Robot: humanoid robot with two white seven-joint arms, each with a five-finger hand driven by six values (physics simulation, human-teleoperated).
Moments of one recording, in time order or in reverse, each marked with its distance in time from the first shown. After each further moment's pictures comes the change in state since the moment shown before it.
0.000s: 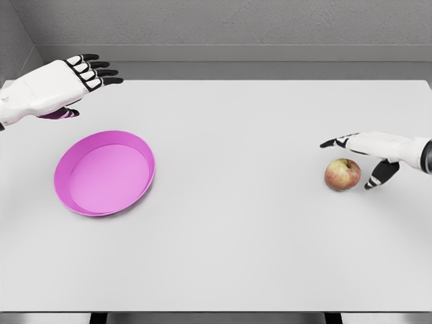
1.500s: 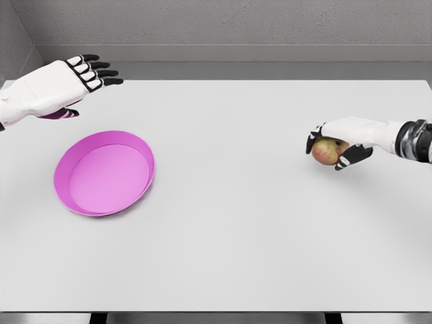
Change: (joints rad) left arm 0.000 -0.001 0.001 0.000 -0.013 0.000 0.000; right arm -0.124 0.089 0.077 0.001 0.001 0.001 0.005
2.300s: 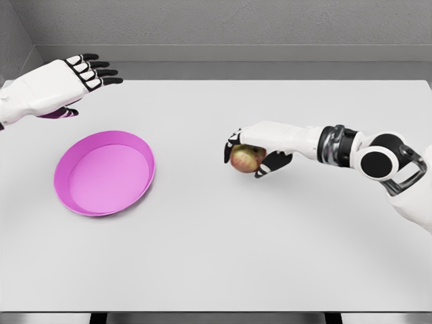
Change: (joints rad) left arm -0.002 0.001 0.001 0.000 0.000 0.000 0.000; right arm -0.015 0.291 0.022 -0.076 0.007 -0.004 0.001
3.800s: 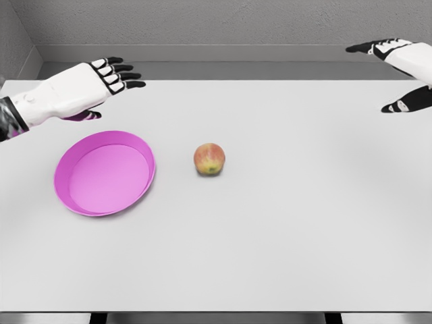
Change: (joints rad) left arm -0.015 -0.086 -0.031 -0.007 -0.002 0.000 -0.005; right arm 0.221 -0.255 -0.620 0.035 -0.003 -0.191 -0.001
